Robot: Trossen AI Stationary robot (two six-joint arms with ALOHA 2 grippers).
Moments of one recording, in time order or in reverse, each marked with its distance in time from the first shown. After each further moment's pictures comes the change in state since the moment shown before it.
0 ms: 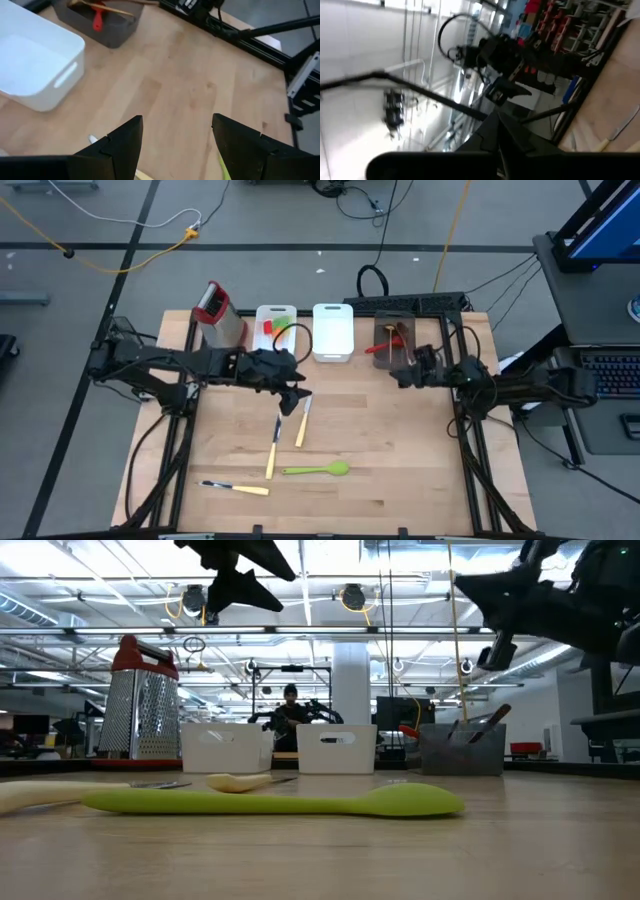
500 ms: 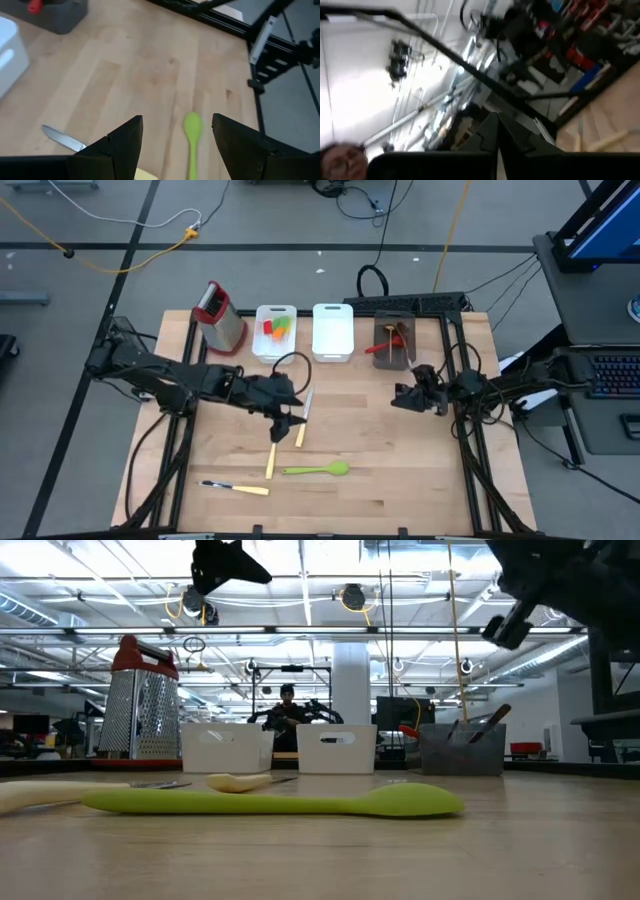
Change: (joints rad) left arm -0.180 0.000 0.000 -0.013 0.000 -0.010; right arm 0.355 -0.001 0.025 -0.021 0.157 -0.337
